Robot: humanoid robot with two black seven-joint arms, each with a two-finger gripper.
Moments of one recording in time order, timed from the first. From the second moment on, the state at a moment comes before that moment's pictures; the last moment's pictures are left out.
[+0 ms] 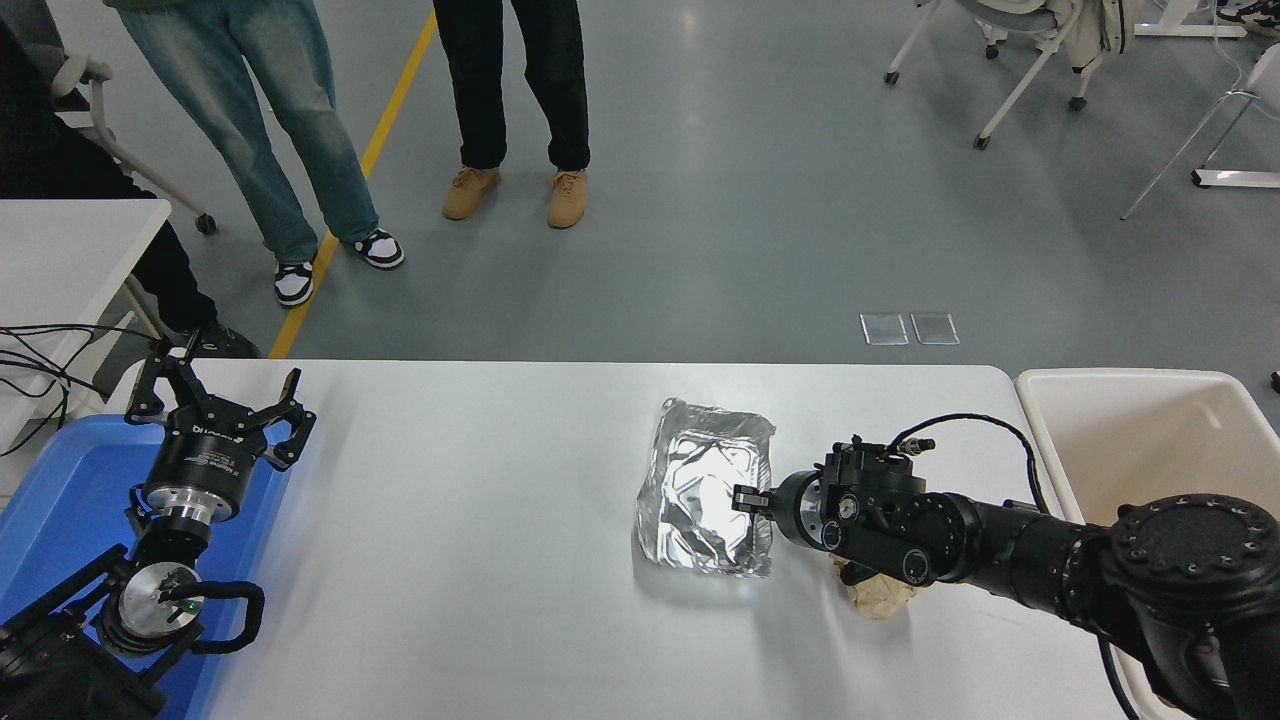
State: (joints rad) left arm -0.36 0.44 -0.97 -0.75 -0.07 -0.48 -0.54; right arm 1.00 0.00 -0.31 0.60 -0.82 0.02 -0.13
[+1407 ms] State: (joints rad) left arm -0.36 0.44 -0.97 -0.75 -0.07 -0.48 -0.54; right arm 1.33 -0.16 -0.26 0.89 -0.66 0.21 -0.05
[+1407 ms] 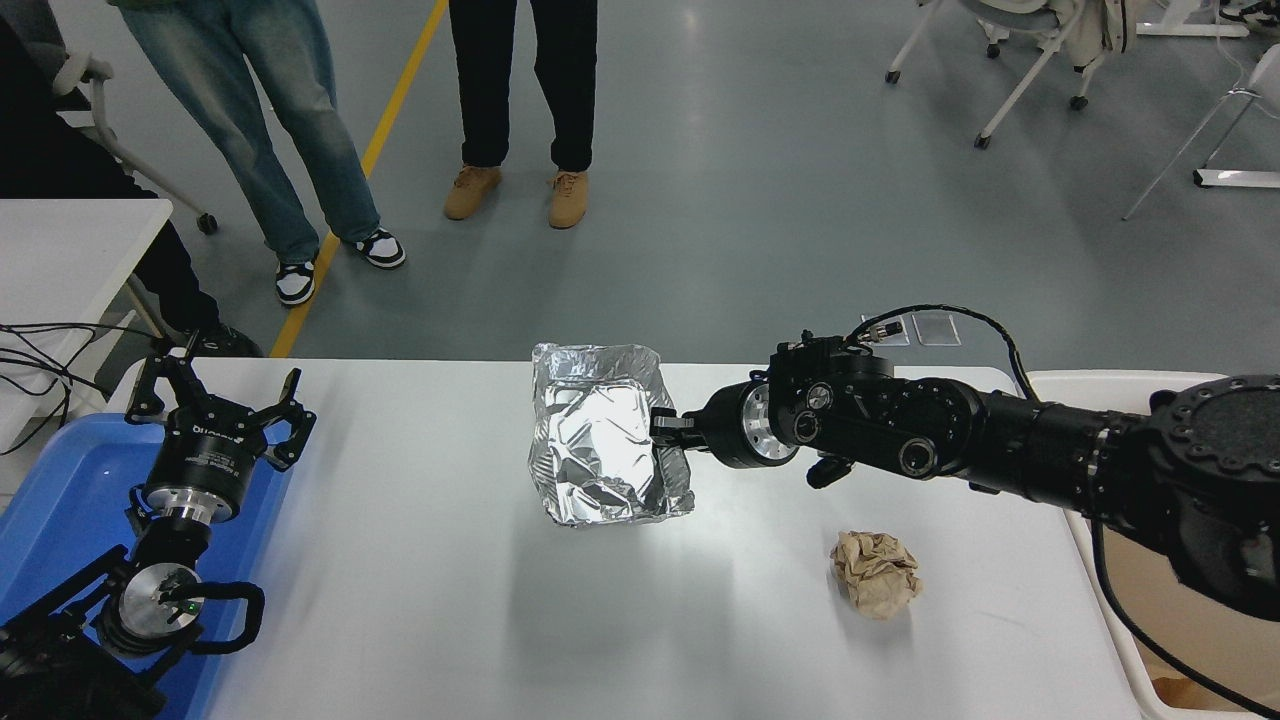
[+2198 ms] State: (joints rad) left arm -0.36 0.44 -0.97 -0.75 -0.07 -0.48 -0.54; right arm 1.48 -0.82 -0.19 1.17 -0.71 0.45 0.09
